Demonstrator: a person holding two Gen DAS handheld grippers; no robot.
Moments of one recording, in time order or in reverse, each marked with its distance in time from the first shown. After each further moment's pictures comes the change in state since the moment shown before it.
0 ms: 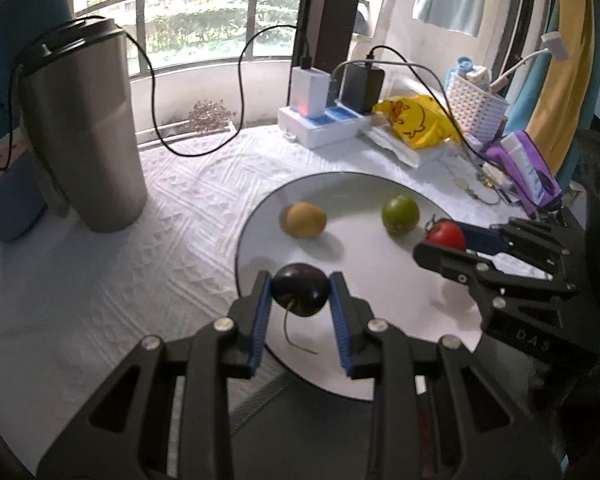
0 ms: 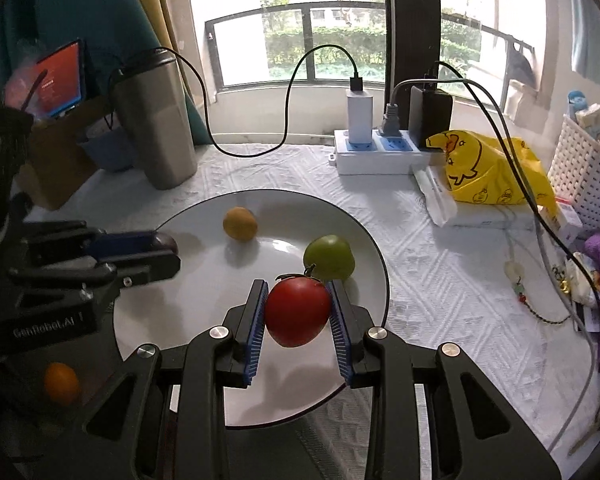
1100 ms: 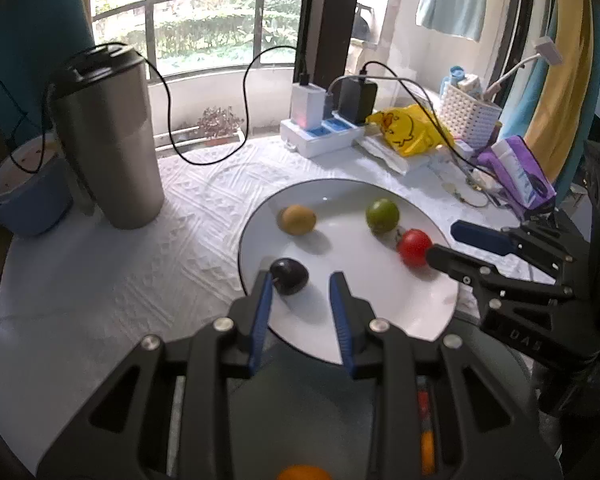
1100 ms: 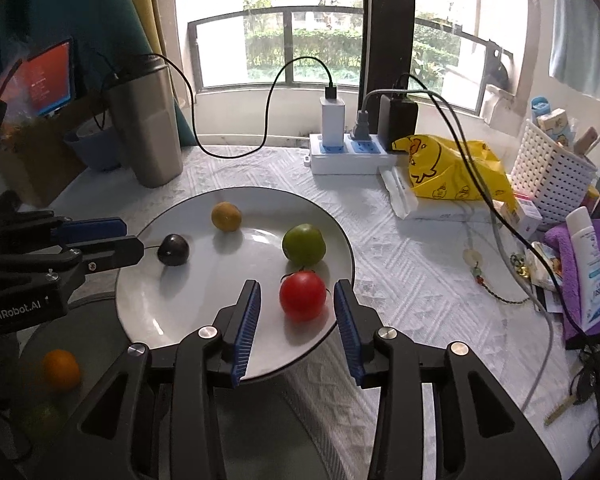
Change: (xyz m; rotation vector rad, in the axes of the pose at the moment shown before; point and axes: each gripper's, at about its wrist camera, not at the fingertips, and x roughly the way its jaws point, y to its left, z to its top) left arm -0.037 -0.013 -0.007 -0.003 -0.030 0.027; right arm -0.032 0.002 -0.008 0.011 -0.007 -0.089
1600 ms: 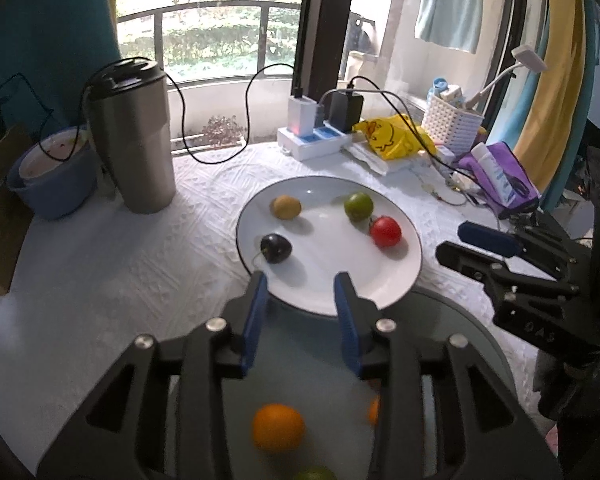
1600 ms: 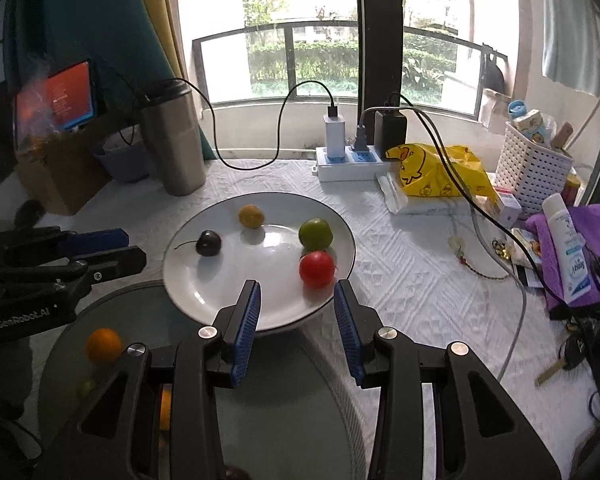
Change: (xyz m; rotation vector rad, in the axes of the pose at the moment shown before) left arm -0.045 -0.012 -0.026 -0.024 -0.043 0.007; right arm -0.053 0.006 -0.018 0.031 -0.050 0.030
